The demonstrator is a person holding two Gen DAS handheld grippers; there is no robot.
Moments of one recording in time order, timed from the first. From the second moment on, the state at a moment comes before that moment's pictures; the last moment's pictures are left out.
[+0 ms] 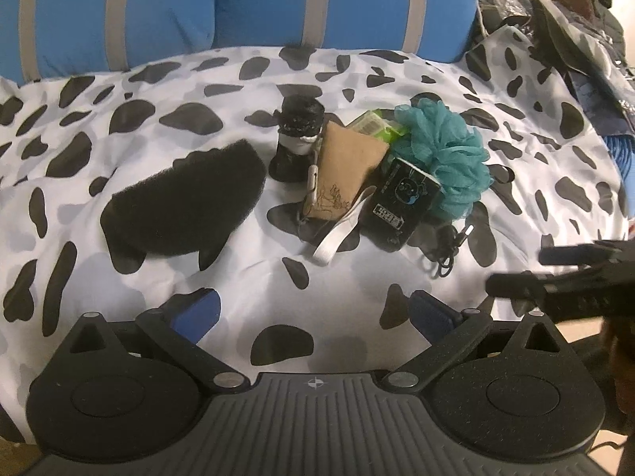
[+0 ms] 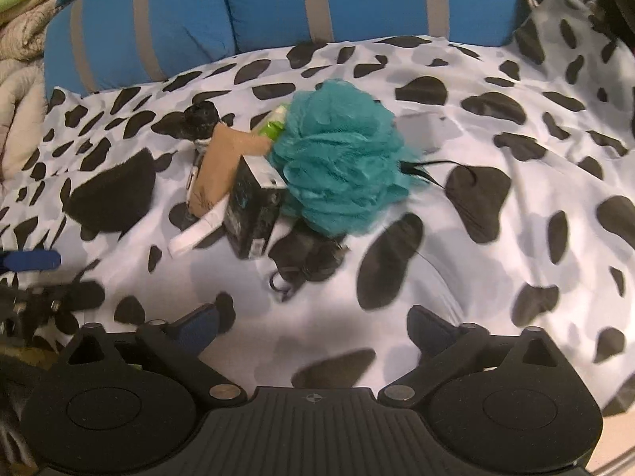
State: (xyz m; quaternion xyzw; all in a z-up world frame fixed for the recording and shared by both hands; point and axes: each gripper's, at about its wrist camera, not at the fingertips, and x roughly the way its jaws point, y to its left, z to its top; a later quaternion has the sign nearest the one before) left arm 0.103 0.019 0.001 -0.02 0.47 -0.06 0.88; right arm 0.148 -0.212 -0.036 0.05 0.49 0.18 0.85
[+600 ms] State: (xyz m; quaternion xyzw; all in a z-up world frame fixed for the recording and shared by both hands) left arm 0.096 0.041 -0.003 -0.02 0.47 -0.06 0.88; right arm 0.204 -0.196 -0.085 0.14 0.53 0.12 0.83
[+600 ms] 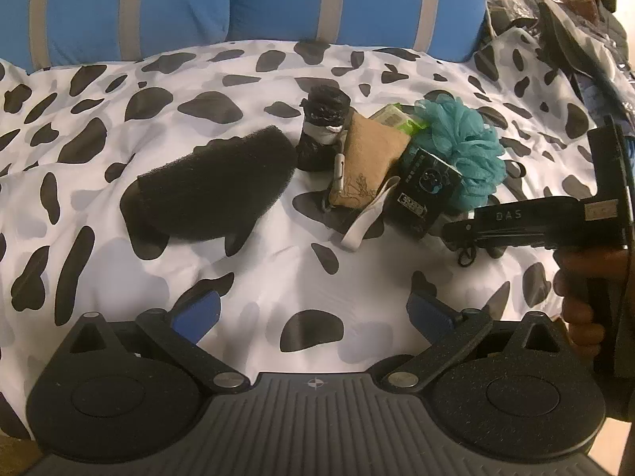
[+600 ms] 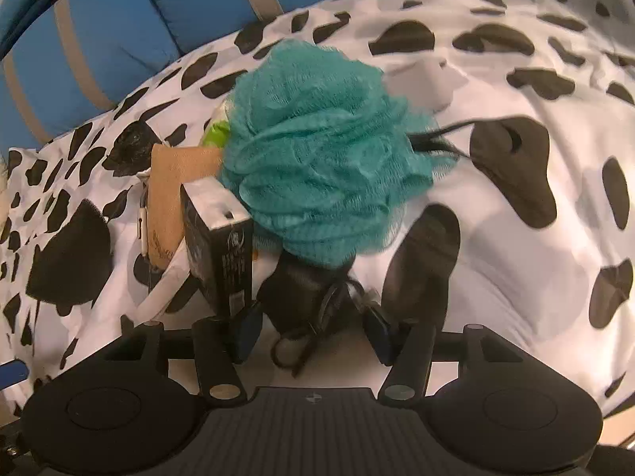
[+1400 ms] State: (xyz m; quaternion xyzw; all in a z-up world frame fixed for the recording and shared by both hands) left arm 0.110 0.040 0.017 0.10 0.38 -0.05 0.92; right arm 0.180 -0.192 -0.033 0.04 0.47 0.16 0.87
